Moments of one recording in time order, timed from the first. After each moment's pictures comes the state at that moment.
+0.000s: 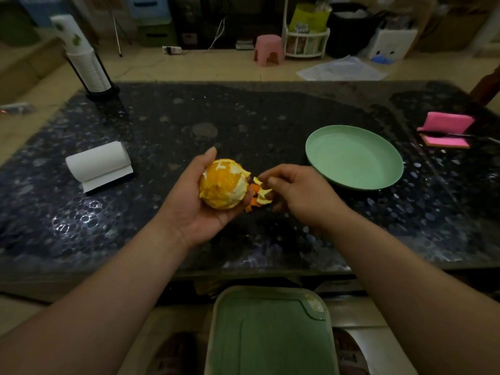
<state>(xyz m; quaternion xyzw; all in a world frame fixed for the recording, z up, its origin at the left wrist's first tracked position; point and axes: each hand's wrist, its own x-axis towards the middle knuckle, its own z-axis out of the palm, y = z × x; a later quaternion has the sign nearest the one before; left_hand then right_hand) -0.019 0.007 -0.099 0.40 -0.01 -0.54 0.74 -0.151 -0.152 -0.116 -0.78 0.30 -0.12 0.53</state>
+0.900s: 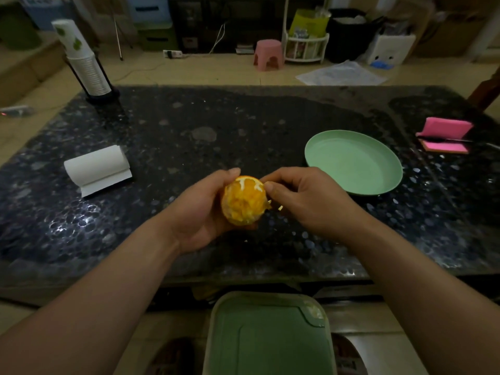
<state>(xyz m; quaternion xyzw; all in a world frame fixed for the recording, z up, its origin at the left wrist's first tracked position) -0.026 0.007 -0.095 0.57 -0.16 -0.51 0.62 -0.173 -0.147 -0.085 -0.87 0.20 -0.13 0.42</state>
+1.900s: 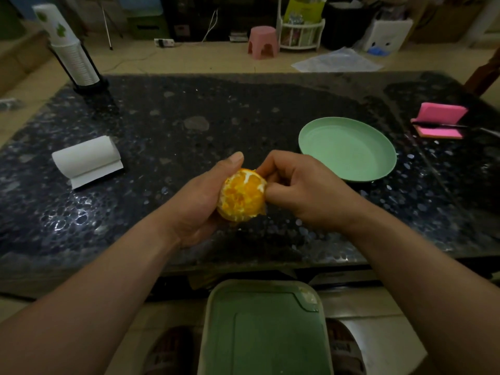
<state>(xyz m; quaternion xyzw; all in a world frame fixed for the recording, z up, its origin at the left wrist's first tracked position) -0.045 0.004 -0.093 0.58 -0.24 -0.49 0.60 -0.184 -0.144 -0.079 -0.86 0.15 -0.10 0.47</state>
